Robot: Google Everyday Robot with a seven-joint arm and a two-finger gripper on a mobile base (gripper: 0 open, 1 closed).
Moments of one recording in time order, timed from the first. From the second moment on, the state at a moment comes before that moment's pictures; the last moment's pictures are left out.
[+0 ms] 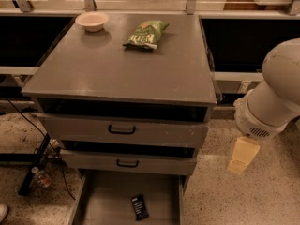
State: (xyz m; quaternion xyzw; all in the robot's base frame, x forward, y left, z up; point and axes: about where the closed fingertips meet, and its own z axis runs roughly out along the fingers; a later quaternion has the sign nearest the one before) arm 0.429 -0.220 0.807 -0.56 0.82 -0.04 0.12
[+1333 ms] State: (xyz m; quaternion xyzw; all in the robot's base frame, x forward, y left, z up) arm 0.431 -0.211 0.726 -0.54 0.84 0.02 0.09
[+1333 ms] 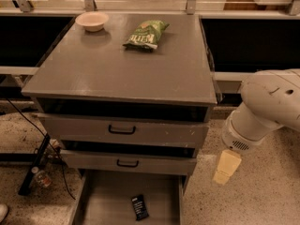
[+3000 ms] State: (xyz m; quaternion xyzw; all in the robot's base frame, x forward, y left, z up) arm 0.416 -0.233 0.660 -0.48 0.87 0.09 0.09
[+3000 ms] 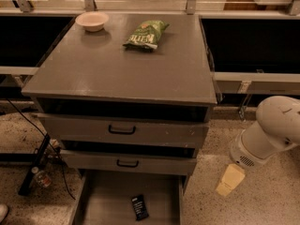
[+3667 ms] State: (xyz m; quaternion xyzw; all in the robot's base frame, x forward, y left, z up) arm 0.428 -0.222 0.635 -0.46 0.88 0.01 0.05
